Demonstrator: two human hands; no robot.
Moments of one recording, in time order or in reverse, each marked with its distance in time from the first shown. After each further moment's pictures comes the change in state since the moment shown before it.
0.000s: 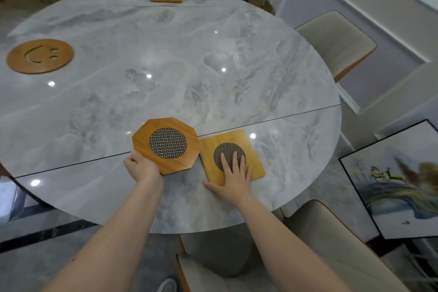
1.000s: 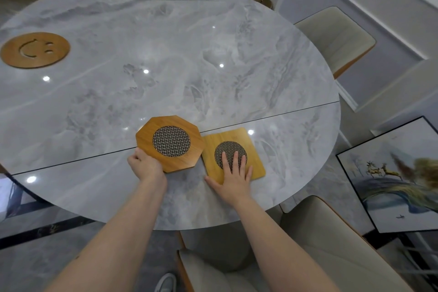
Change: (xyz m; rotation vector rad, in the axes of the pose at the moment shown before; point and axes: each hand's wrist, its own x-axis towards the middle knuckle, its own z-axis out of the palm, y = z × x) left_hand 0.008 -0.011 0.002 -0.053 -0.049 -0.032; right_hand -0.008 -0.008 0.010 -0.022 0.029 0.050
